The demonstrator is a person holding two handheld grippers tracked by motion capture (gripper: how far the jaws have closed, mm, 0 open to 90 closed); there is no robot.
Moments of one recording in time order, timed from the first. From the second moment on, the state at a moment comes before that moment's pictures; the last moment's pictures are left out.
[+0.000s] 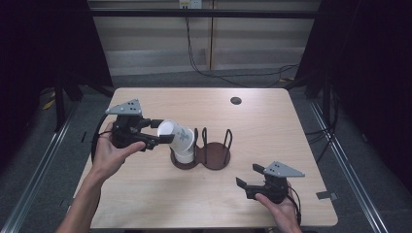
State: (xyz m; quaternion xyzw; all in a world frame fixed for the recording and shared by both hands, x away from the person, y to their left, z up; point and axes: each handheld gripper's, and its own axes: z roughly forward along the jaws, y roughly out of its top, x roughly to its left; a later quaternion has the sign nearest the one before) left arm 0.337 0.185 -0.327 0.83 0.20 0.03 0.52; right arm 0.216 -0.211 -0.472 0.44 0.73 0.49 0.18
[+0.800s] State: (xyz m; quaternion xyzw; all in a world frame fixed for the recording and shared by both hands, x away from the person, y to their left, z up) left arm 0.308 0.177 -0.358 0.85 0.17 0.02 0.50; right arm 0.224 -0.183 -0.455 0.36 0.75 0.54 0.15
